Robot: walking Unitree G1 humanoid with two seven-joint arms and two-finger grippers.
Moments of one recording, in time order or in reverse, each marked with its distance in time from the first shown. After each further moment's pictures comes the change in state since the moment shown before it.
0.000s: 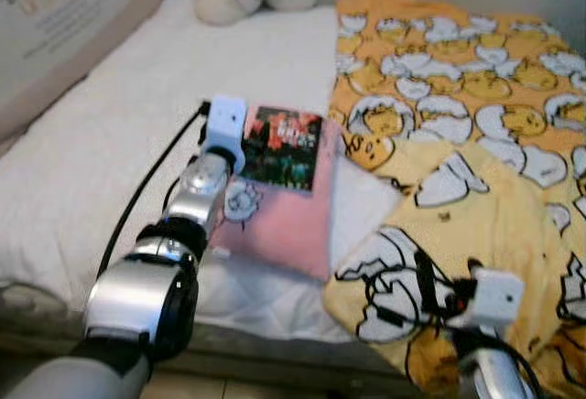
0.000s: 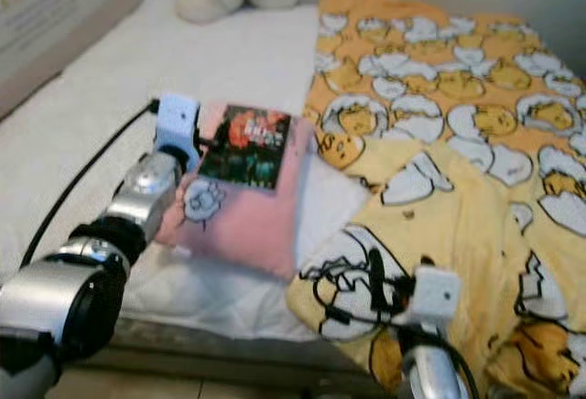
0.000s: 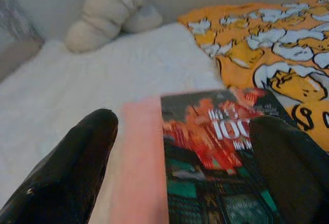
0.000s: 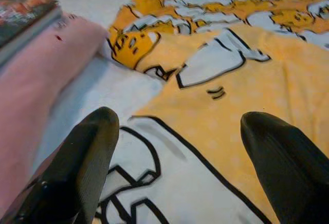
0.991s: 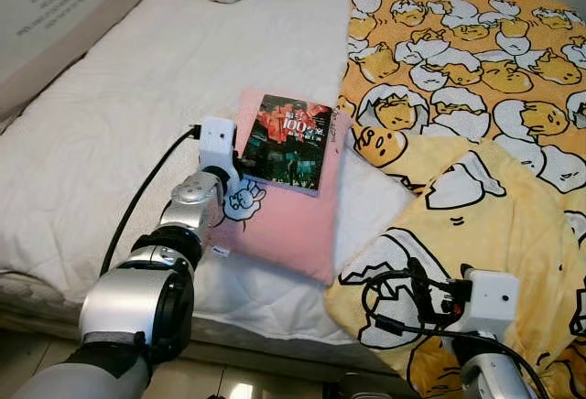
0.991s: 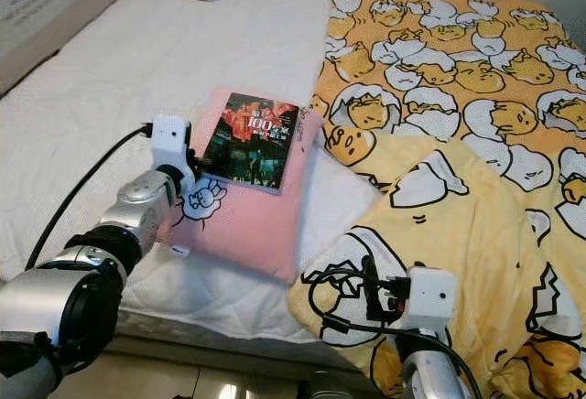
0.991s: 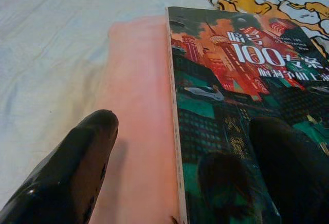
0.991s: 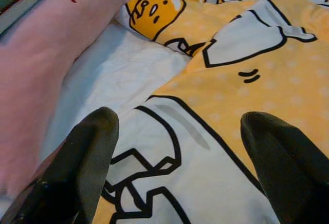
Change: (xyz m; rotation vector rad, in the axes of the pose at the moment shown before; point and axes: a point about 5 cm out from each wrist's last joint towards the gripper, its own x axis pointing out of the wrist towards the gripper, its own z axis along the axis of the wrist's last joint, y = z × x) left arm -0.008 0.001 -0.027 -0.144 0.130 -0.074; right arm -0.006 0.004 0.004 -0.011 0.079 0.045
